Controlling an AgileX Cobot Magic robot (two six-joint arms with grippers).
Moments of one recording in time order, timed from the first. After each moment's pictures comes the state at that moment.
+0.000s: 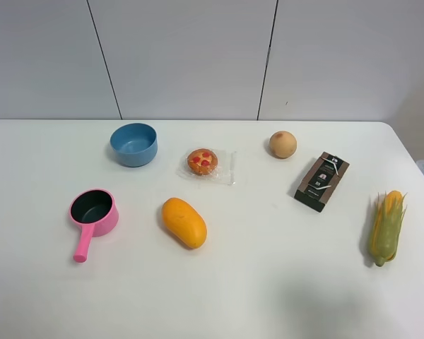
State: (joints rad) left arm 0.13 -0.01 -0.51 -0.05 1.05 0.03; right arm -0.09 0.04 -0.50 -0.02 1.07 0.00
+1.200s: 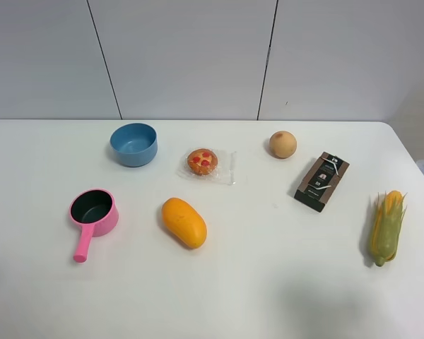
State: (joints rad) left arm 0.13 0.19 -0.55 -0.24 1.05 0.04; right arm -0.09 0.04 -0.50 -0.02 1.07 0.00
